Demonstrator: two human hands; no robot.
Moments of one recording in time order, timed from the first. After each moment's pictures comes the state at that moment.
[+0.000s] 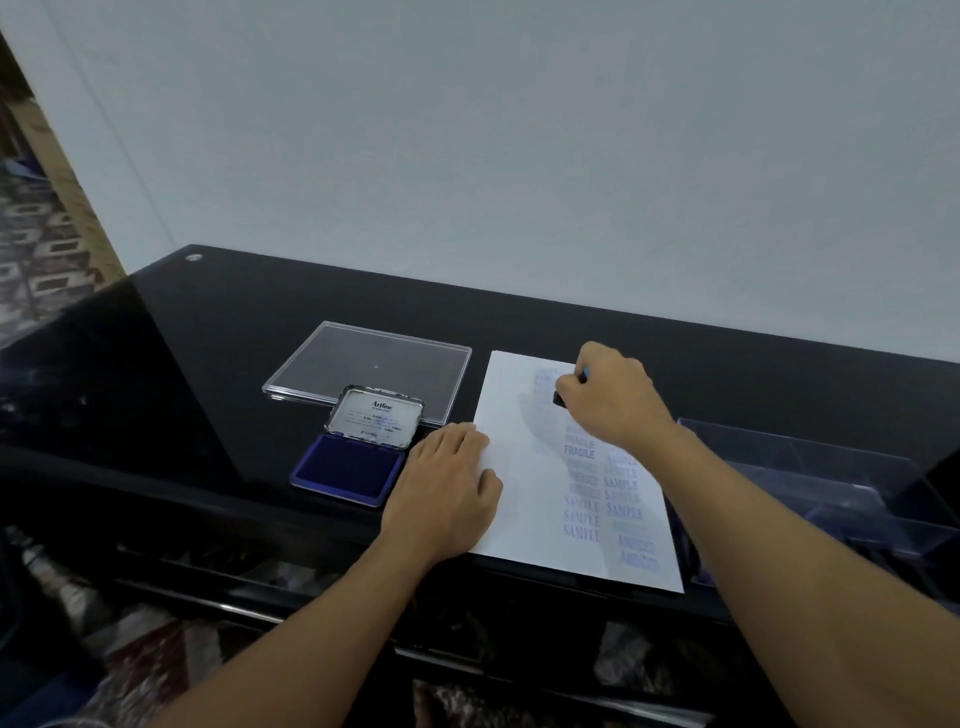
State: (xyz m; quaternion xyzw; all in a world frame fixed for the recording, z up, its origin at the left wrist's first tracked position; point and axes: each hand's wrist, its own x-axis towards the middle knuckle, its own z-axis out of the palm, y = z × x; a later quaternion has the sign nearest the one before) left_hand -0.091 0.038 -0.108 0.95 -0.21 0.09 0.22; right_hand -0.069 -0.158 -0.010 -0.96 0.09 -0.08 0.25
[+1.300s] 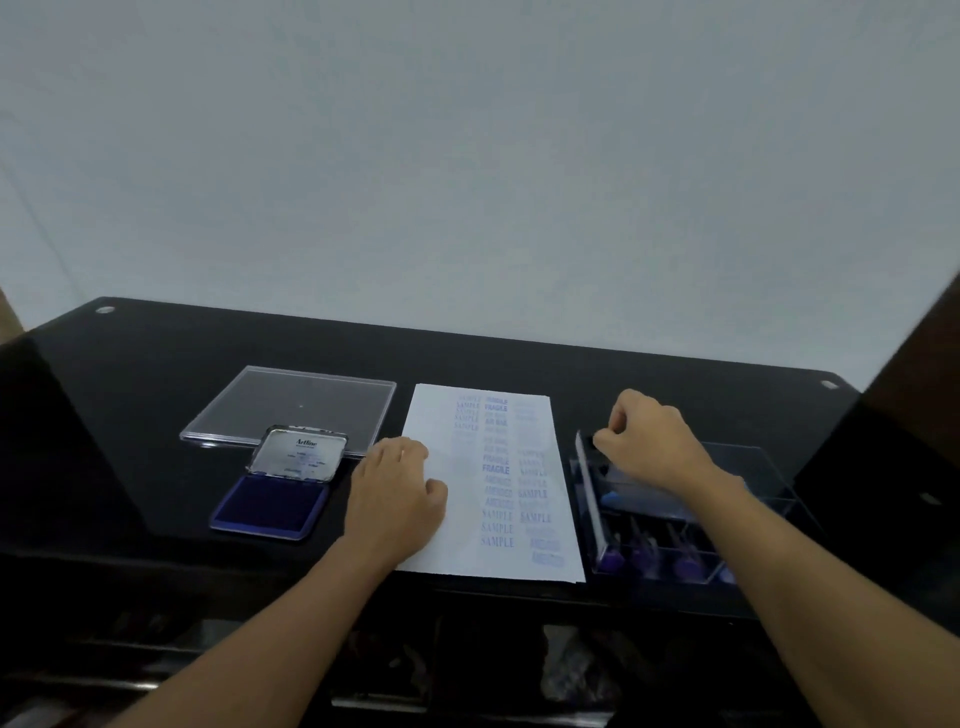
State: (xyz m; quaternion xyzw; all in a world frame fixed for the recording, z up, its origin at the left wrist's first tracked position) left_hand -0.094 0.004 -0.085 0.95 -0.15 0.08 0.27; right_hand -0.157 -0.256 0.015 -0.95 0.19 -0.08 0.23
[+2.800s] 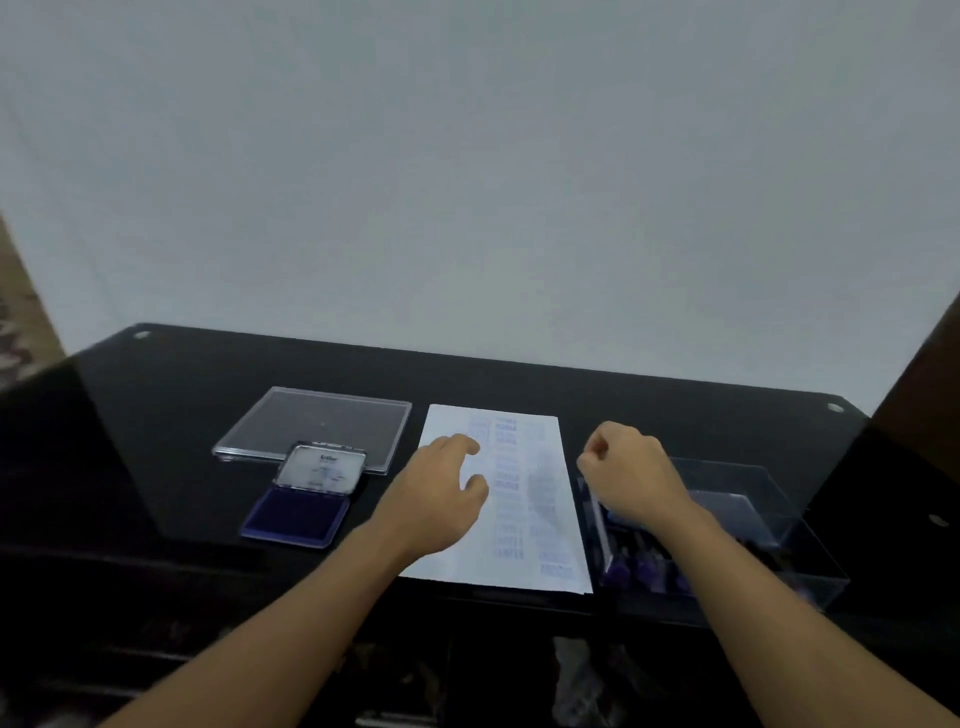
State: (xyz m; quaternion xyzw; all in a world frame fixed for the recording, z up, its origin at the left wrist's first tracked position) left_hand -0.123 -0.004 -0.025 0.91 -0.24 0.02 0.34; right_hand -0.170 -0.229 0.010 -0.95 0.18 -0.09 0.23
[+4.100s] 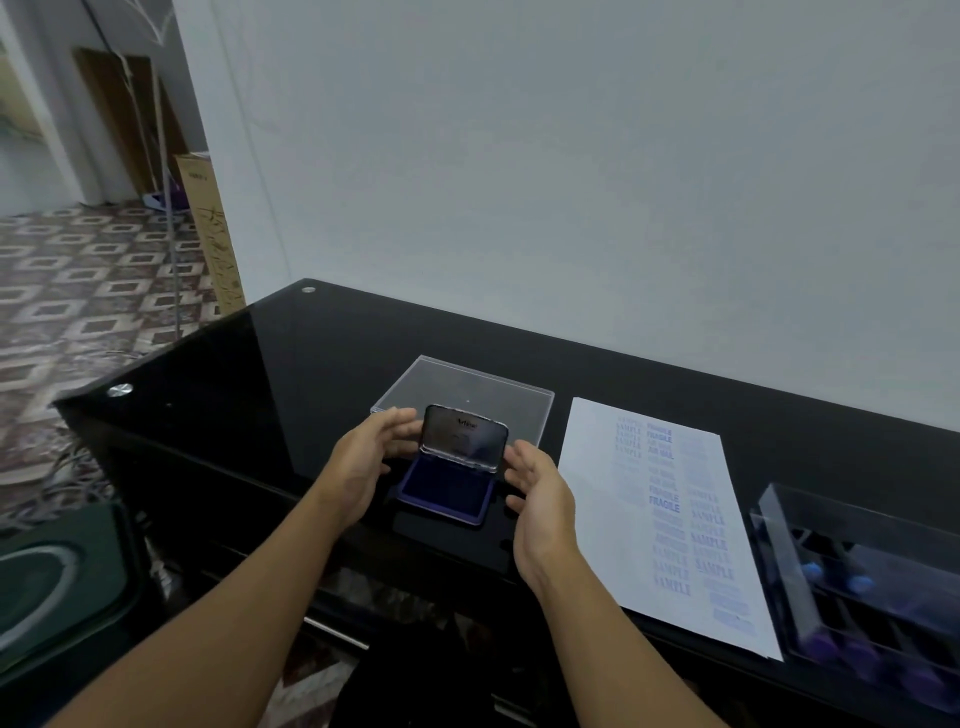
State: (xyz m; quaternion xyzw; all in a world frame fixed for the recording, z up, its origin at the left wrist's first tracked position) left_hand -0.058 0.199 -0.067 0.69 0.09 -0.03 0.72; right_hand -0.104 0.016 -0.066 -0.60 0.18 -0.02 0.78
